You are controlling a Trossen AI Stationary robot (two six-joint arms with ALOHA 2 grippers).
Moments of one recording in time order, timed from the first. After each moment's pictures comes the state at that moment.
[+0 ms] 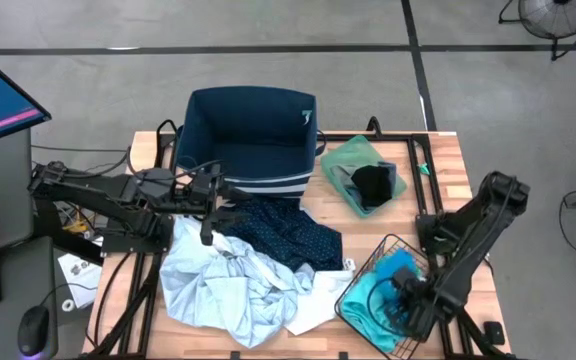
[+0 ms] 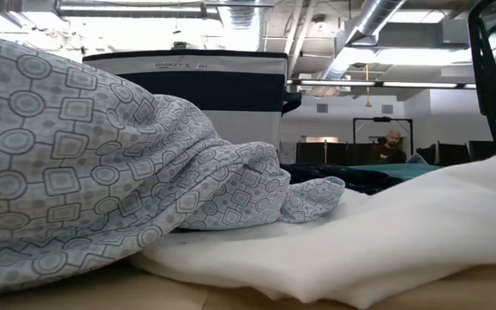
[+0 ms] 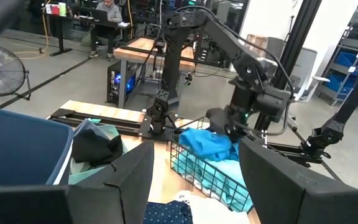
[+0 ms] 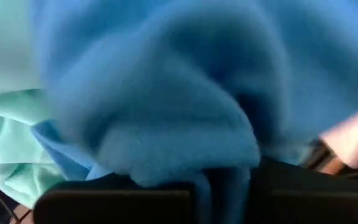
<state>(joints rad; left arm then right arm) -0.21 0.94 0.91 -0.05 -0.21 -0.19 0.99 1.54 1.07 -1.07 0.00 1.96</state>
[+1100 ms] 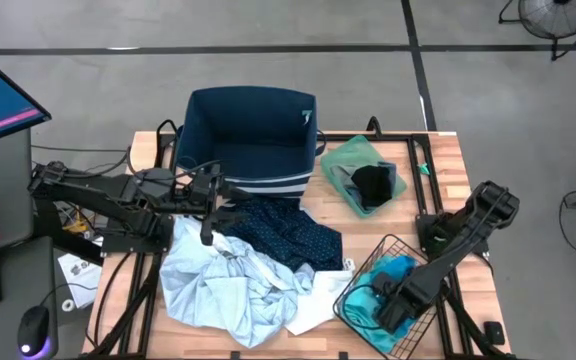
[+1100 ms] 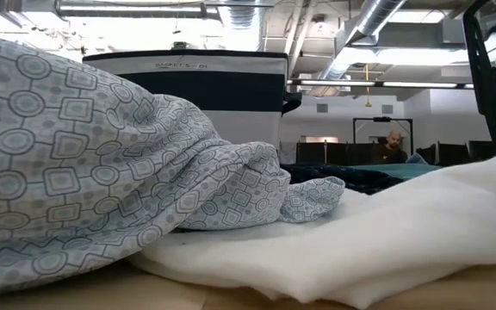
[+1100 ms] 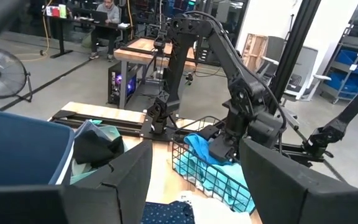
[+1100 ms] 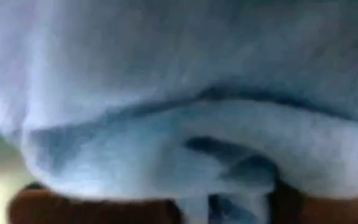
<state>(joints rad) -0.21 0.94 0.91 -0.05 -0.21 -0.18 0.84 1.67 0.99 -0.89 -0.11 1.56</state>
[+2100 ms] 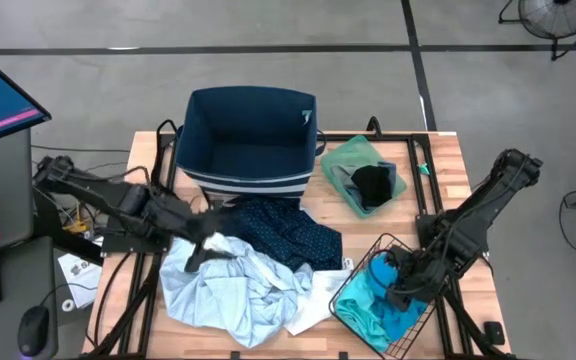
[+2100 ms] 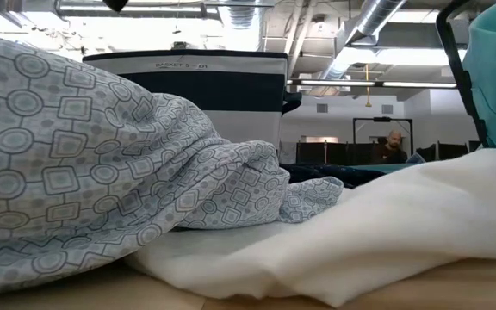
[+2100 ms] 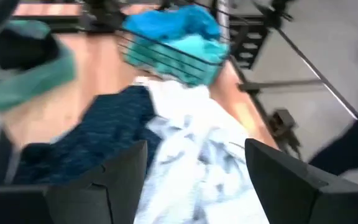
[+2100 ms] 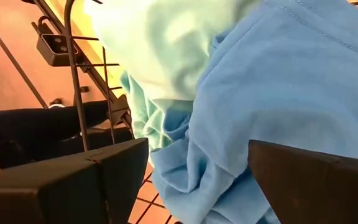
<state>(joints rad) -0.37 0.96 0.90 -0.45 -0.10 -0.16 0.83 1.20 0.99 -0.88 0.09 1.57</state>
